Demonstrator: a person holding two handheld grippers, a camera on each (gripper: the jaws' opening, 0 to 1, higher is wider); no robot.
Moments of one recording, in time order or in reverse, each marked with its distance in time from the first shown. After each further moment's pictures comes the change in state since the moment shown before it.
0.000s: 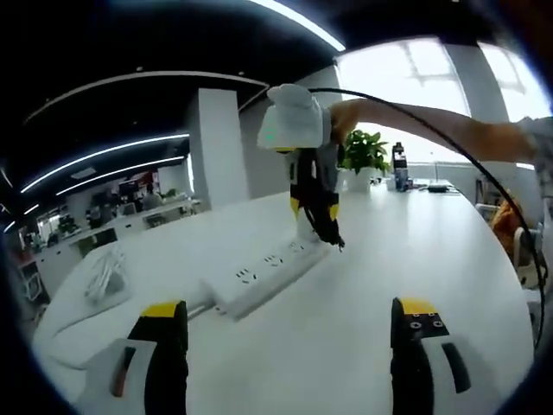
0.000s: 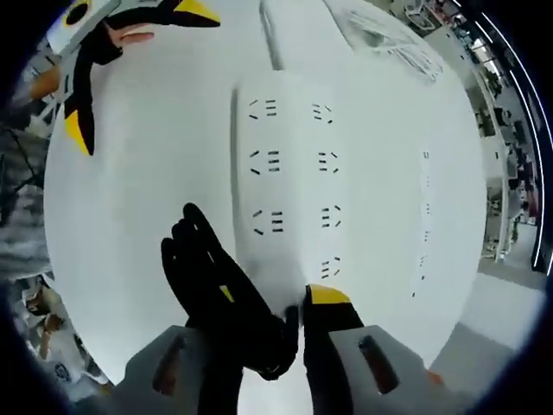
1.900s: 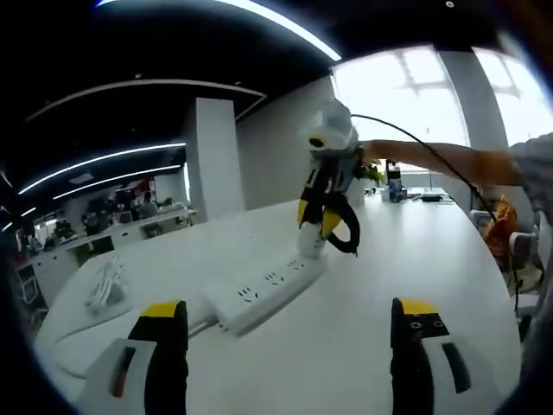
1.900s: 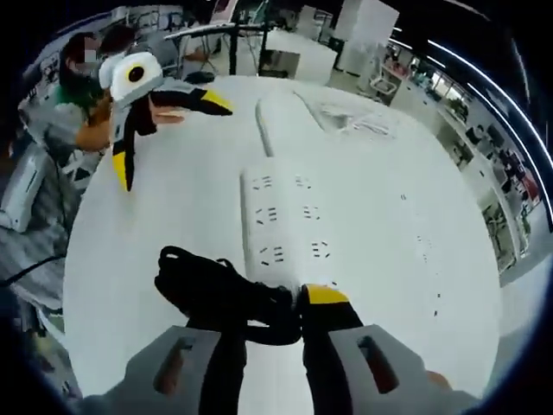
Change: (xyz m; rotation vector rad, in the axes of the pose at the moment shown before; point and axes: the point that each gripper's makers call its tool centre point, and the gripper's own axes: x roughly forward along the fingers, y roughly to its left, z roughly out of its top) left arm -0.010 -0.010 0.018 0.003 -0.048 -0.037; right arm -0.031 0.005 0.008 0.168 -0.582 0.072
